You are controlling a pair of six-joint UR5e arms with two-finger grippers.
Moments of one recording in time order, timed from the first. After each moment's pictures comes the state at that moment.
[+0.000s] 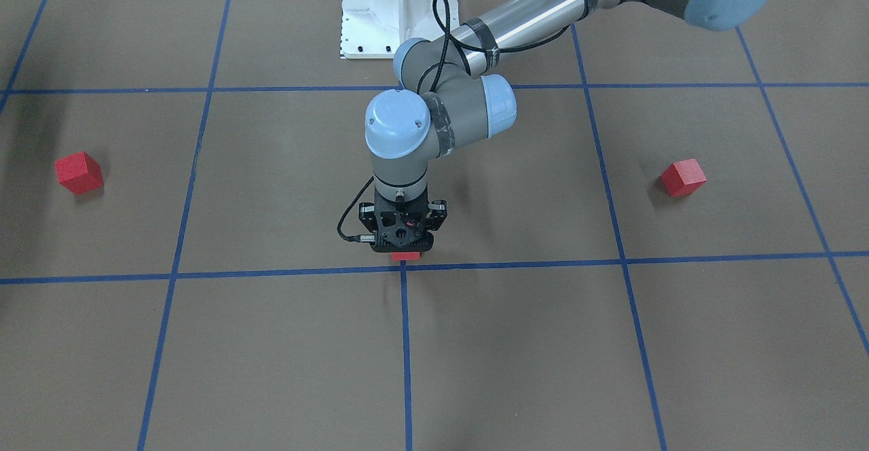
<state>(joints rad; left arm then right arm) -0.59 -2.63 -1.07 -1.76 -1.89 -1.14 1.50 -1.60 1.68 -1.43 2.41 0.13</state>
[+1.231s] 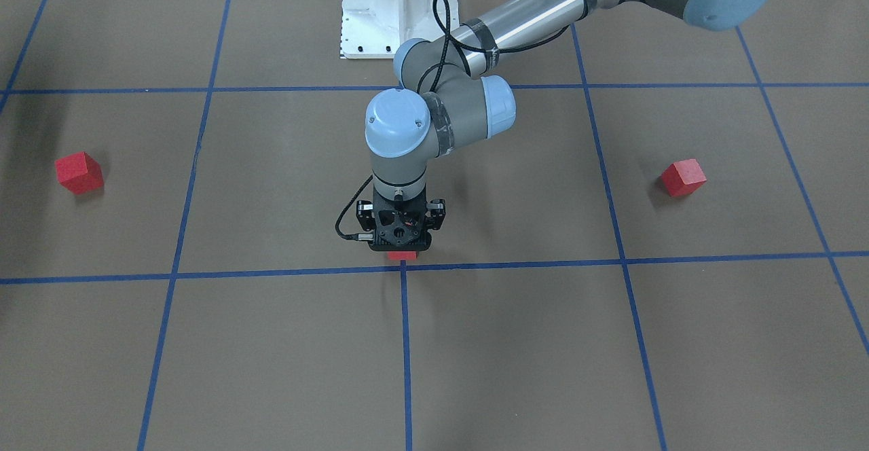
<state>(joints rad) -0.58 -2.63 -1.07 -1.78 -1.89 -1.14 1.50 -1.60 1.68 -1.43 2.42 0.13</state>
